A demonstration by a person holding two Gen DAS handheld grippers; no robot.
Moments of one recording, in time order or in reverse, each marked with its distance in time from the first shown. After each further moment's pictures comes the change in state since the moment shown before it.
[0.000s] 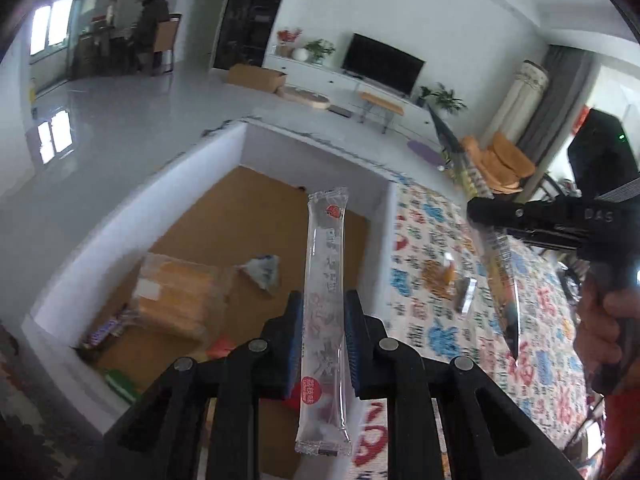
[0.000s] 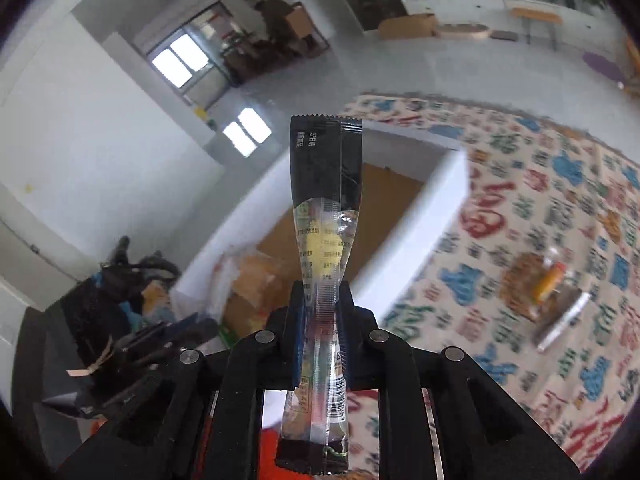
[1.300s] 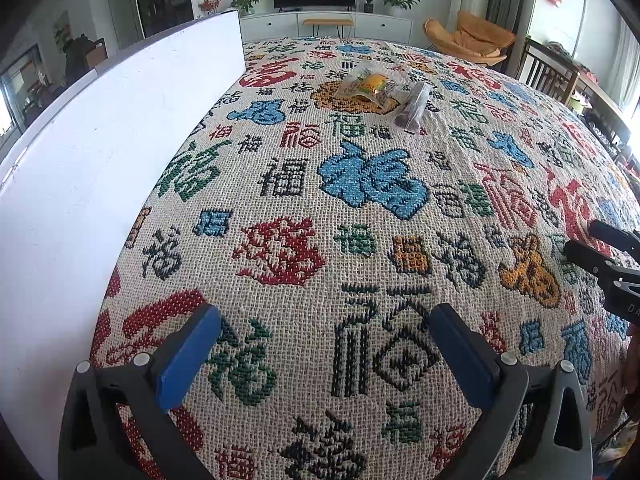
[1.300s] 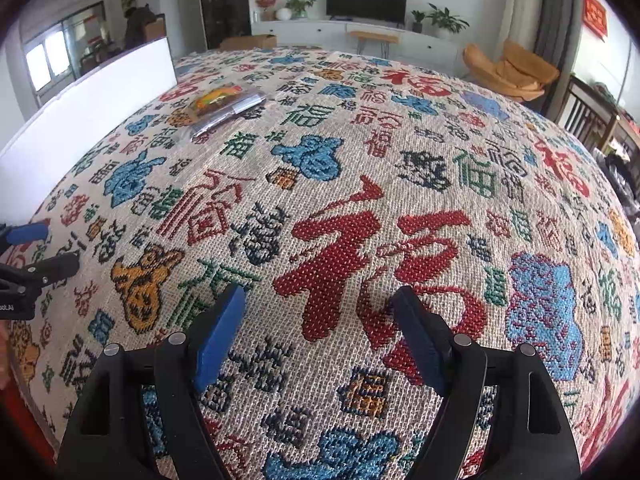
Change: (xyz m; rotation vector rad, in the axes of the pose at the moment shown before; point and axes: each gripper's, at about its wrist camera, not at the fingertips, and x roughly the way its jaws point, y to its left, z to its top) left arm 0.167 -0.199 -0.178 0.358 0.187 0.049; right arm -0.081 -0.227 -0.267 0.055 -0.131 -0.715
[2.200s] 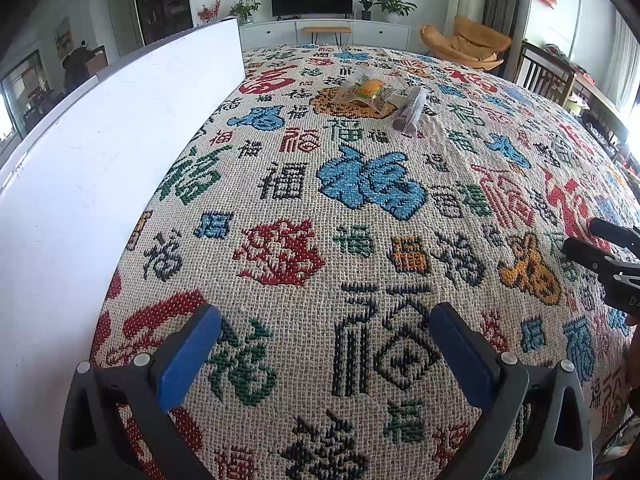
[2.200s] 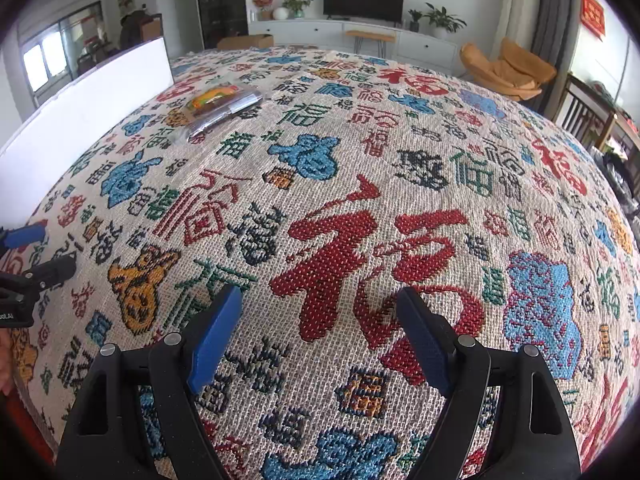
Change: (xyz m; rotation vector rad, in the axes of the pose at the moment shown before) left arm -0.010 0.000 -0.010 0.008 -0.022 0.001; right arm 0.000 -0.003 -0.003 0.008 0.000 -0.005
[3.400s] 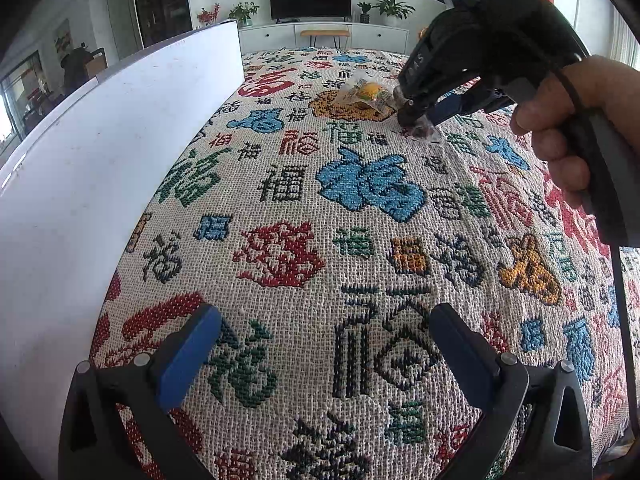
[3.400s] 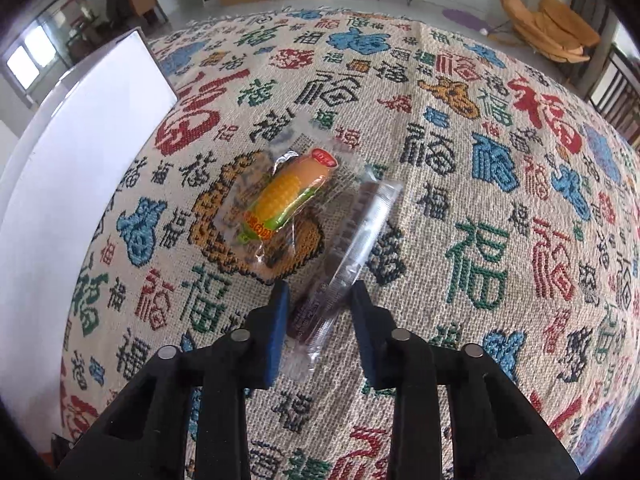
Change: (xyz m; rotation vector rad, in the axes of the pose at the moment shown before) left arm -0.001 0.001 0.000 0.003 -0.007 -0.005; right arm 0.115 0.092 0.169 0.059 0.268 0.093
